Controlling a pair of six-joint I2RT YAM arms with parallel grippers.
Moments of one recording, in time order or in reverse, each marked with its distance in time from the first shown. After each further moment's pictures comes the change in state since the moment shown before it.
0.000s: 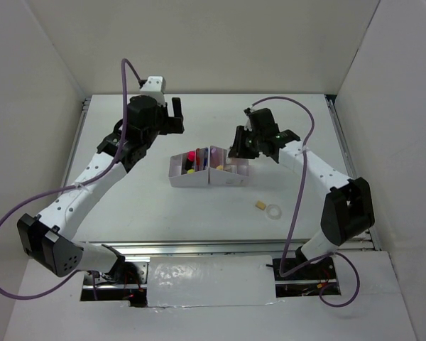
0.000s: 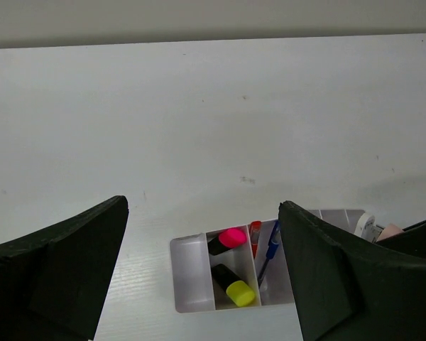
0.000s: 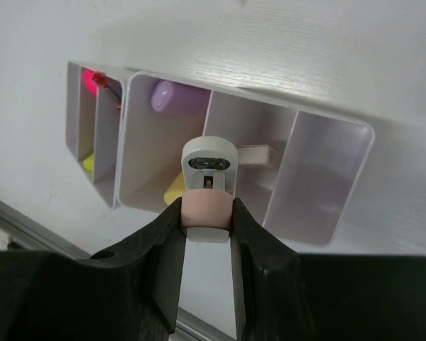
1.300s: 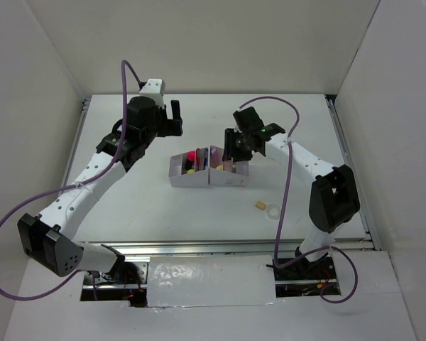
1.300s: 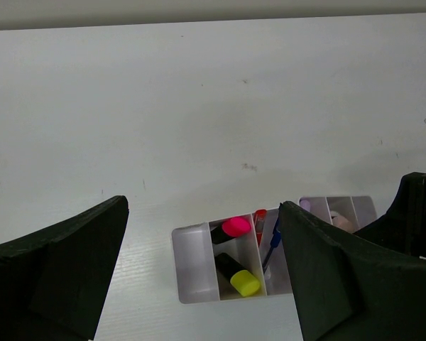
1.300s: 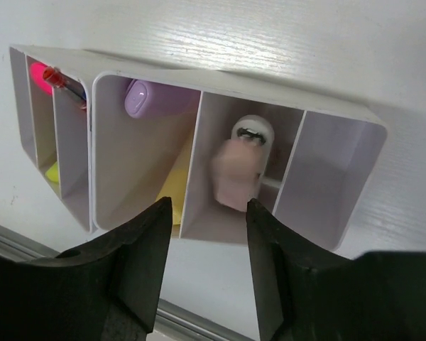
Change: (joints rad) left arm 0.035 -0.001 -0.021 -0.020 0.053 -0.003; right arm 0.069 0.160 0.148 -0.149 0.097 -0.003
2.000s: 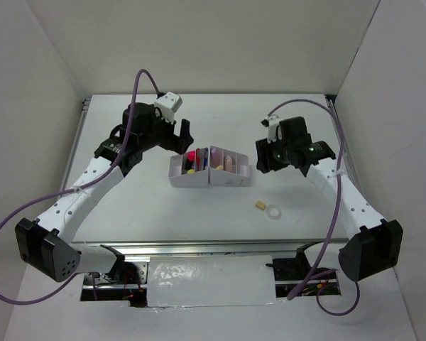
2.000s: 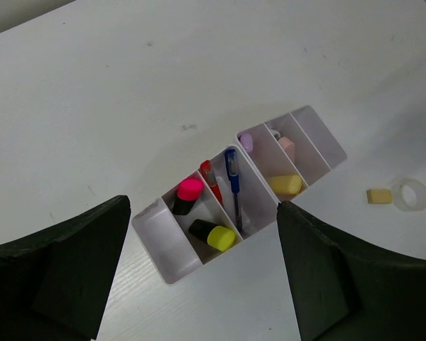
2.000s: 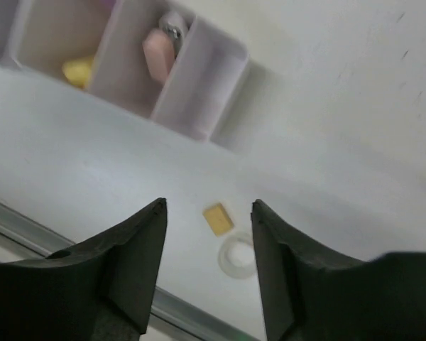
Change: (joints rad) left arm 0.024 -0.042 -0.080 -0.003 0.396 0.204; right arm -0.200 -0.420 -0.194 -0.089 -0.087 -0.451
